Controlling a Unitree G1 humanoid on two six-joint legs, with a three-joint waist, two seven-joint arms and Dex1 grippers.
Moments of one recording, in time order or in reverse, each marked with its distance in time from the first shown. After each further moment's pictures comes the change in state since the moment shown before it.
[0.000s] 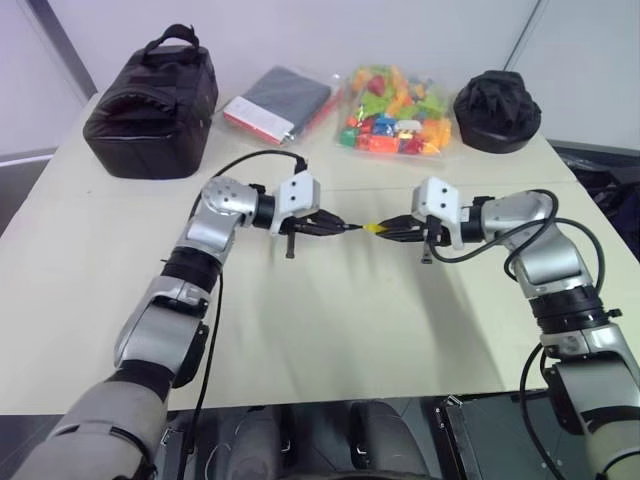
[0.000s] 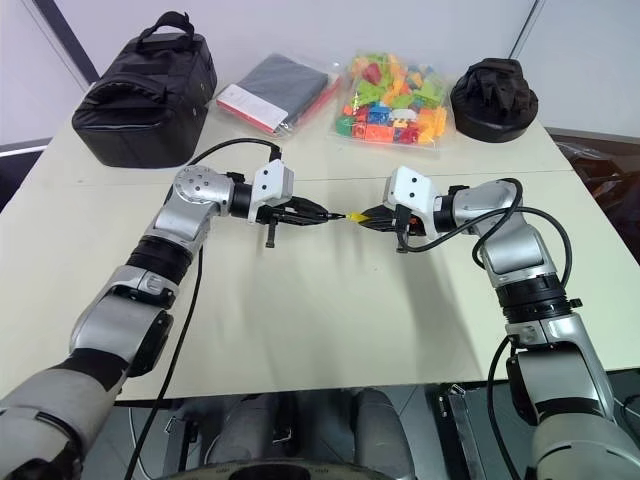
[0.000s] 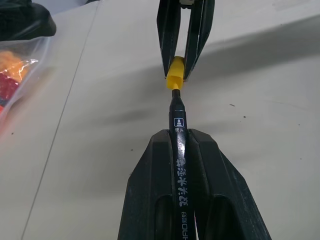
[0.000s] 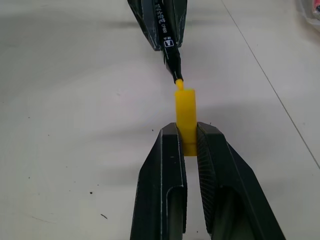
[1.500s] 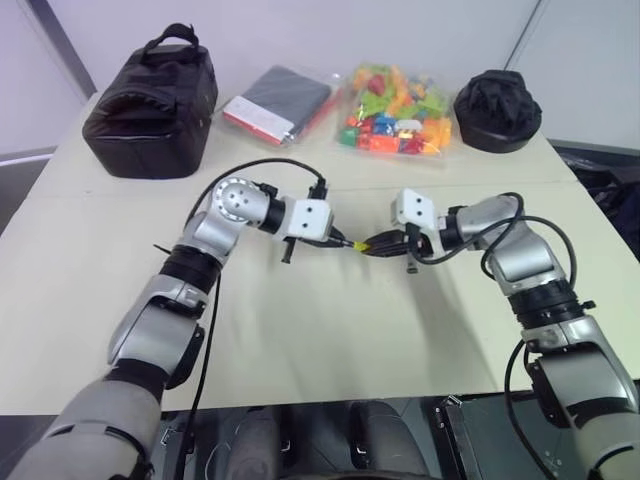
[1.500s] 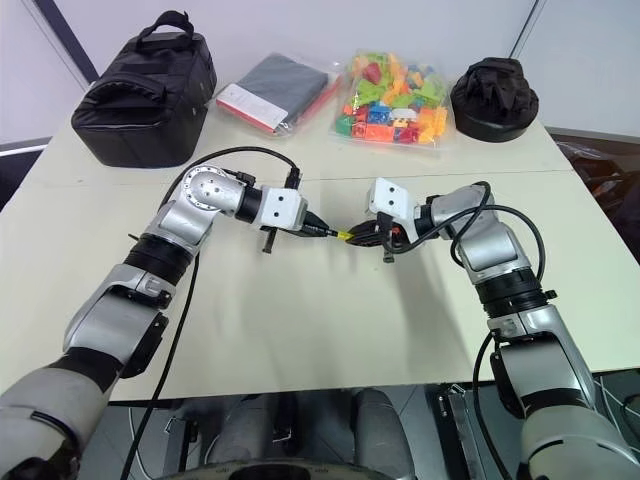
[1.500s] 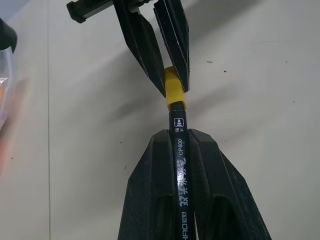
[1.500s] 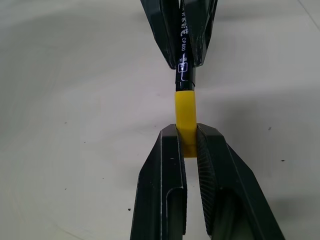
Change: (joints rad) left arm -0.005 0.034 -0.112 -0.082 0.173 -0.172 -0.010; right arm -0.066 0.059 0.095 0.074 -0.029 0.088 0.098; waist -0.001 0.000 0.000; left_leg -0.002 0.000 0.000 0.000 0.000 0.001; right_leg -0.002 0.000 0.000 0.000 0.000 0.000
